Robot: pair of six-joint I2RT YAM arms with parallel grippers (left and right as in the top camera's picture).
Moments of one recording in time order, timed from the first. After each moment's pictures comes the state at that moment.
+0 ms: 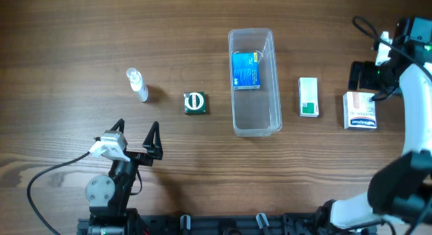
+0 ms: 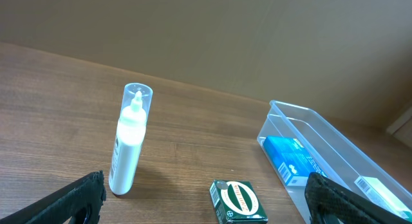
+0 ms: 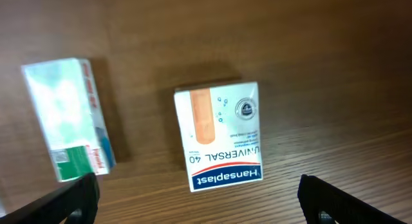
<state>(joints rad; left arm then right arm) 0.00 0.01 0.01 -0.05 0.20 -0.32 -0.31 1.70 1.48 -1.09 0.09 -0.13</state>
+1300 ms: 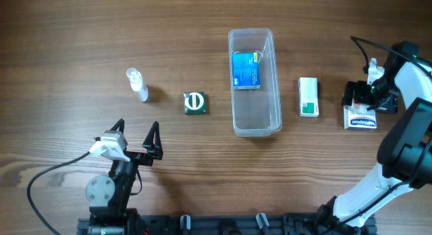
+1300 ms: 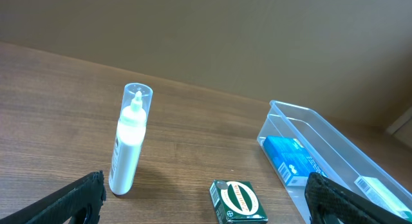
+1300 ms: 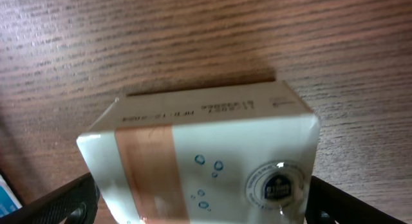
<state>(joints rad) 0.00 0.01 0.01 -0.05 0.20 -0.32 -0.43 1.99 1.39 -0.93 -0.01 -0.23</state>
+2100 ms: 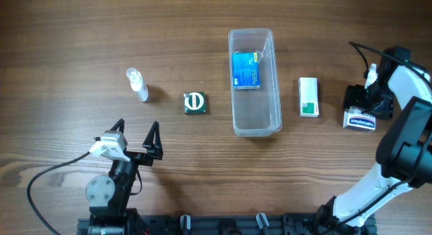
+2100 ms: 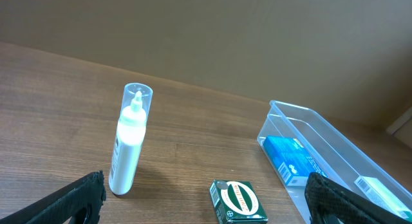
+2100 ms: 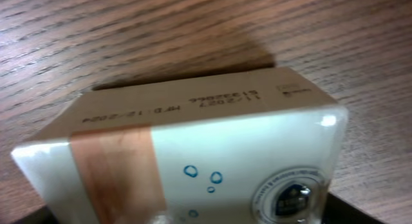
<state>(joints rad) 0.00 0.01 0.01 -0.05 0.20 -0.32 -0.41 1.99 1.32 -0.88 0.09 -0.08</state>
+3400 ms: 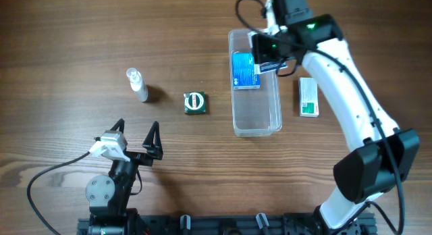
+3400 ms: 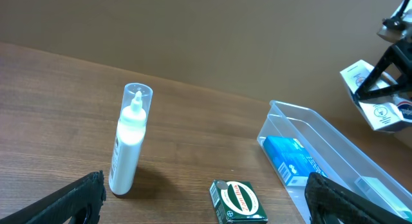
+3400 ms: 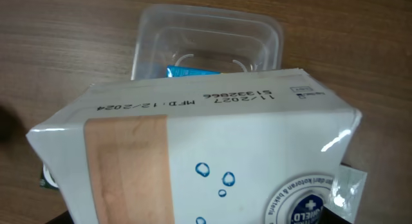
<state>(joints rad) 0.00 0.01 0.01 -0.05 0.20 -0.32 0.35 1.85 1.76 -1.01 0.03 0.17</state>
